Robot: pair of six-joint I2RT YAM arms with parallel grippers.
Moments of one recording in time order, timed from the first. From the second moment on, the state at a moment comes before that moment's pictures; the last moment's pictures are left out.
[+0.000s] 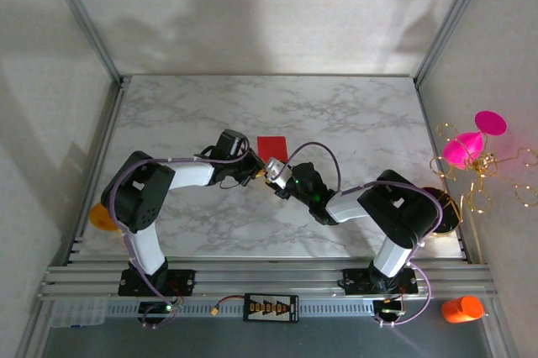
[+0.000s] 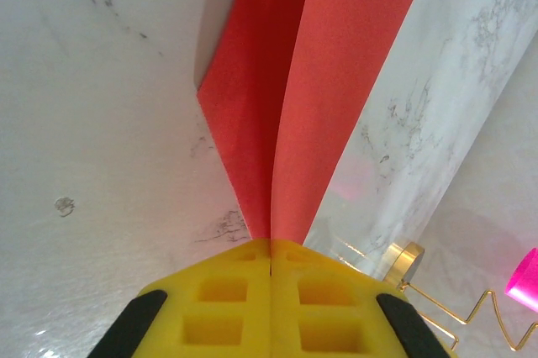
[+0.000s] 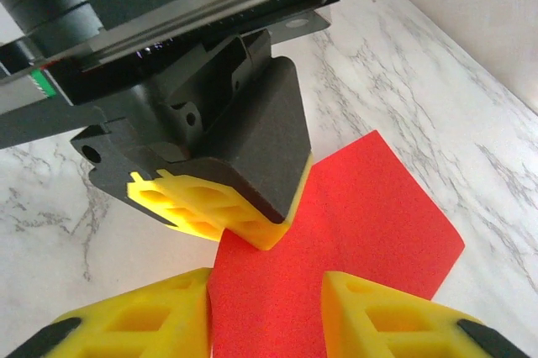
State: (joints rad) left arm -0.51 1.82 0.91 0.11 0.40 -1.31; right arm 0.81 1.71 0.54 0.76 0.03 -0.41
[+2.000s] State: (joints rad) left arm -0.51 2.02 1.24 -0.22 0.21 -0.95; right arm 0.75 1.66 0.61 0.47 -0.39 0.00
